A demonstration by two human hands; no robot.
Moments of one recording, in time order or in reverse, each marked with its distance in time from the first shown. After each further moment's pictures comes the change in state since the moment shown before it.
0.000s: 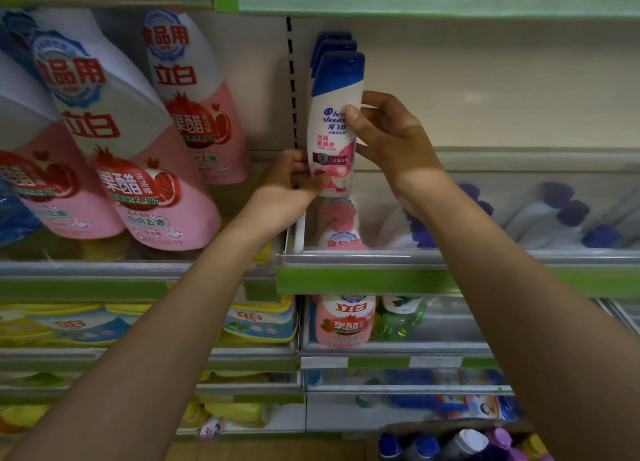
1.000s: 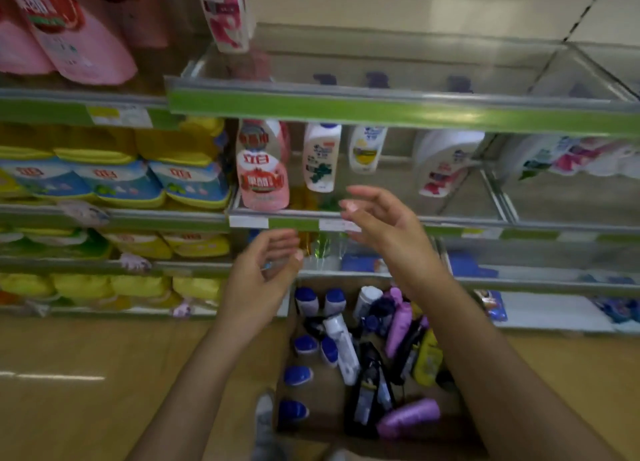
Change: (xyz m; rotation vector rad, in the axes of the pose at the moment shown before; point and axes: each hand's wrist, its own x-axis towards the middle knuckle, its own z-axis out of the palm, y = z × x) left_hand -0.341 0.002 0.172 -0.027 0.070 -0.182; right_hand -0.316 0.057 -0.157 0.111 -0.066 0.401
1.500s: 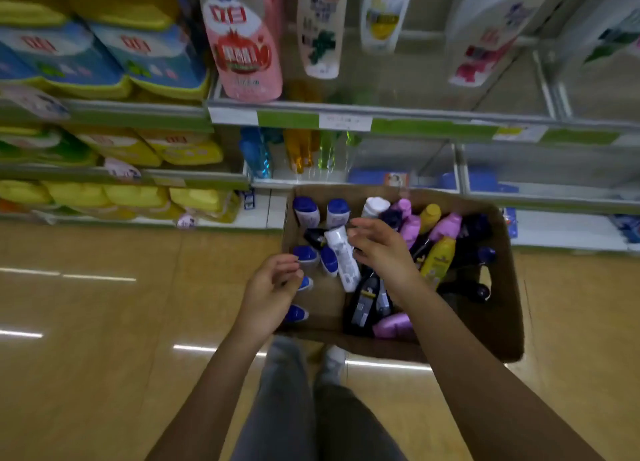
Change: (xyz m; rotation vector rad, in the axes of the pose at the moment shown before) left_hand -0.089 -0.143 0.052 0.055 -0.037 -0.491; right_hand -0.050 0.188 -0.018 -0.023 0.083 0.477
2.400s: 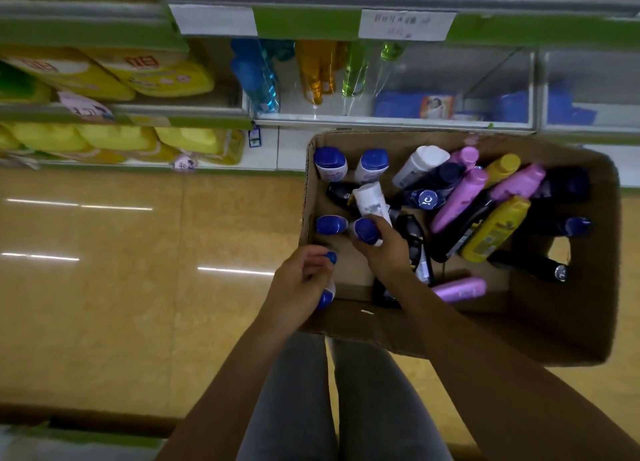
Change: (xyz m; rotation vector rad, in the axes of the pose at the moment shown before) left_hand 0.067 -0.049 0.008 0.137 -0.205 -0.285; right_hand 0.101 0.139 0.046 -0.382 0.103 0.100
